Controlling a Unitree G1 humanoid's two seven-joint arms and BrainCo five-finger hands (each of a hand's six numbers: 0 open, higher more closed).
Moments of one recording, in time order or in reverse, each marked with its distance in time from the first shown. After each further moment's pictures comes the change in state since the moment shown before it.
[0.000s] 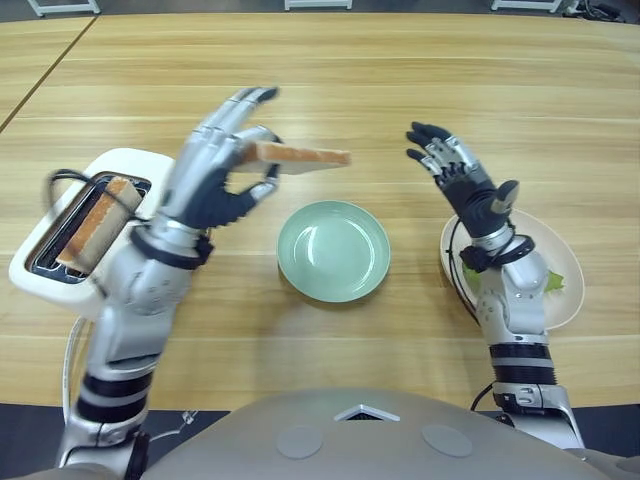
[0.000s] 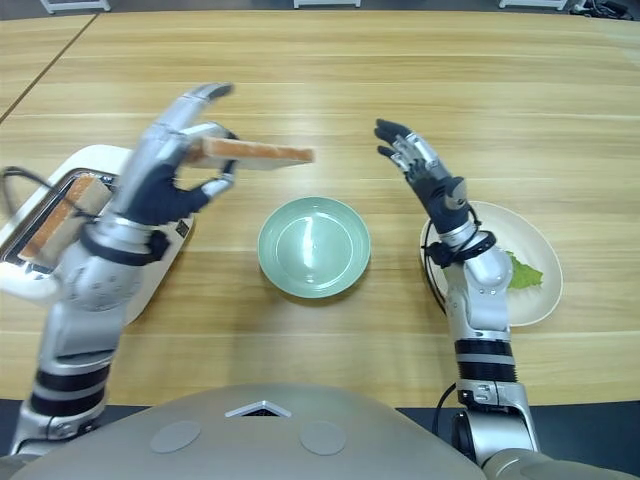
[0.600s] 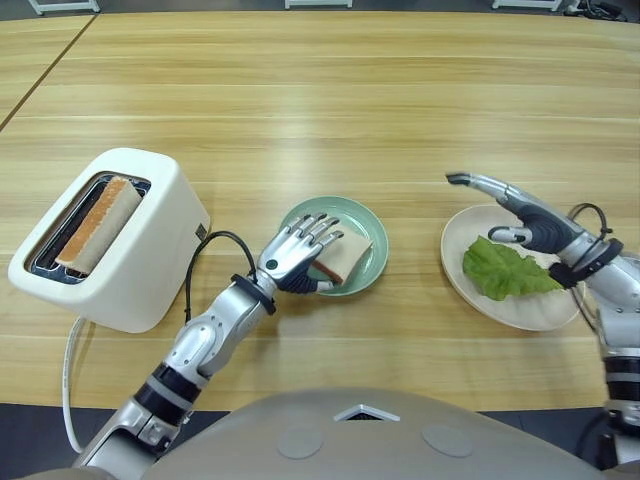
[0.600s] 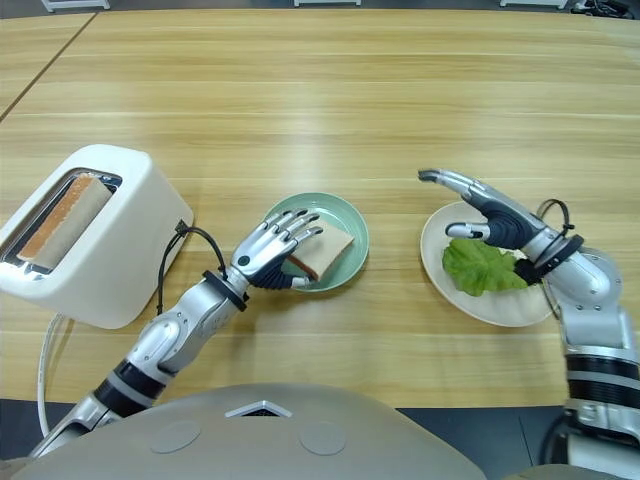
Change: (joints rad) left arm 0.112 0.019 -0.310 0.326 0.416 0.007 0.161; right arm 0.163 -0.465 -0.162 0.152 -0.588 -0.276 -0.022
